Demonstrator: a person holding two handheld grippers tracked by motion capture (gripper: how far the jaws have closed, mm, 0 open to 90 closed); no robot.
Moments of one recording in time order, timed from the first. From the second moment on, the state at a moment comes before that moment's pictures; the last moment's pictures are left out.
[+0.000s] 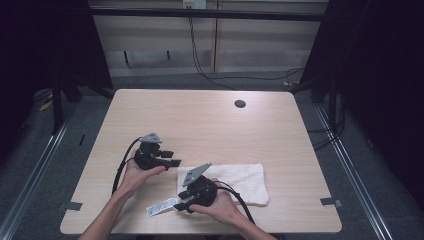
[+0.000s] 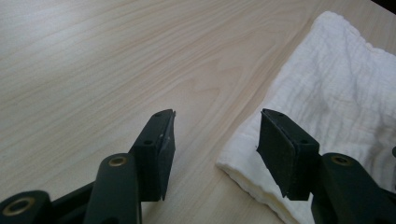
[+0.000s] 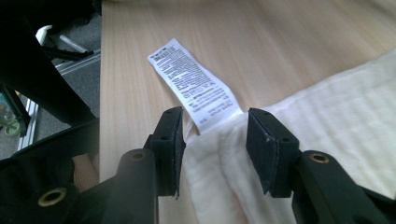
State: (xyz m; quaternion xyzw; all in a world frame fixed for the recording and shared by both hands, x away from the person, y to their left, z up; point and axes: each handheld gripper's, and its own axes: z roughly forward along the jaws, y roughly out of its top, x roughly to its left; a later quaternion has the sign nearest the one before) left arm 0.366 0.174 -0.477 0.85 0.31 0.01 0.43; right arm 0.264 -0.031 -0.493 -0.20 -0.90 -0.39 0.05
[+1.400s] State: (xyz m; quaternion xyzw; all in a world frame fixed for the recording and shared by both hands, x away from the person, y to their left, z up) left arm 0.362 0.174 -0.486 0.85 0.32 -0.03 0.42; right arm 0.255 -0.034 -0.501 -0.18 -0.90 -0.39 0.01
